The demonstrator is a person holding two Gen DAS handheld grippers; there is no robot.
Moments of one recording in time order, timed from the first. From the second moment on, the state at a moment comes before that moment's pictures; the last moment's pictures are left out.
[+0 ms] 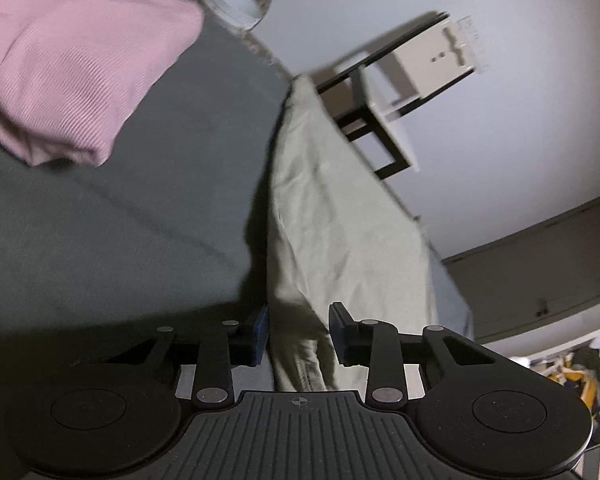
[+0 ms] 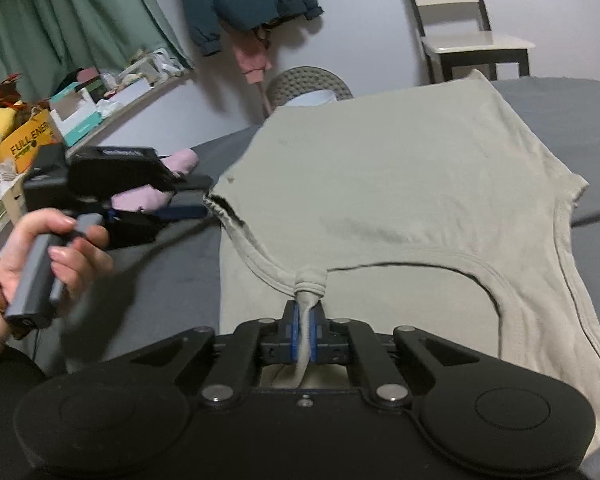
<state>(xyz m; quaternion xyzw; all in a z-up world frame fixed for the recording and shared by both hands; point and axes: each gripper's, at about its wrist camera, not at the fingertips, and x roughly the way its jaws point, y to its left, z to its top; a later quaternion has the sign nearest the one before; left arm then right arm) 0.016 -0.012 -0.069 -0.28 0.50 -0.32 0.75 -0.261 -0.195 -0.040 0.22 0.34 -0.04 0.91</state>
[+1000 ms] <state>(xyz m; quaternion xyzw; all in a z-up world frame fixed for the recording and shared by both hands) 0.014 -0.019 -0.053 -0.21 0.47 -0.32 0.79 -0.260 -0.104 -0.027 0.09 0.34 0.15 0.92</state>
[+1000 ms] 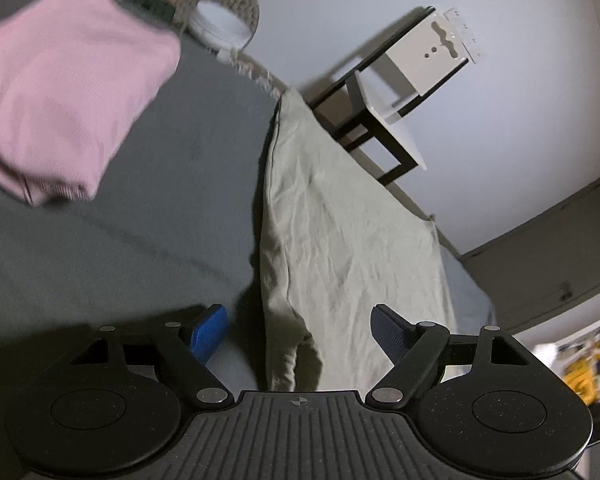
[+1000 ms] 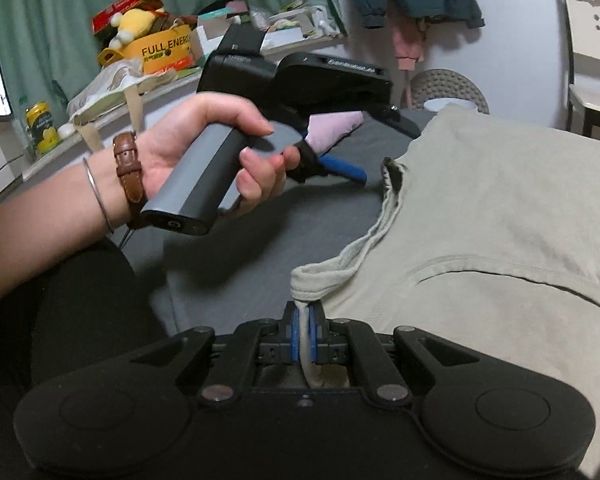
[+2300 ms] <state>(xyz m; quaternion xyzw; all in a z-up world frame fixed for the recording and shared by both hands) 0.000 -0.034 -0.025 -0.18 0.45 -0.34 0.81 -0.290 -0.114 -0.014 0.05 0.30 0.04 0.95</state>
